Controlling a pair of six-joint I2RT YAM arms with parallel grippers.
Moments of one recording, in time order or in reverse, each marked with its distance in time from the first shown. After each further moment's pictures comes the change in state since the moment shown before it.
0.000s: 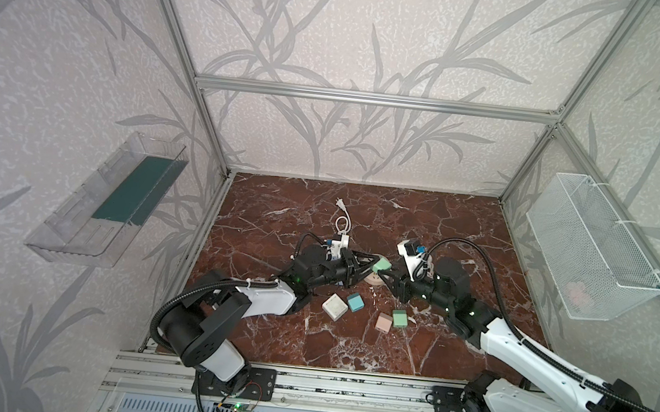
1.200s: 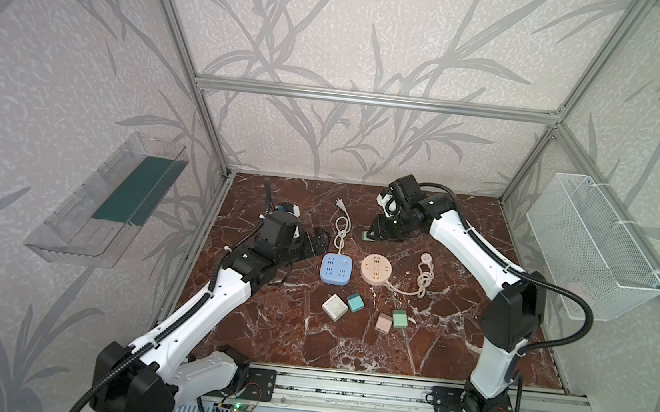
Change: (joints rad) left arm 0.248 -0.447 0.325 -1.386 -0.440 0.975; right arm -0.093 0.869 1.281 -1.131 -0.002 0.169
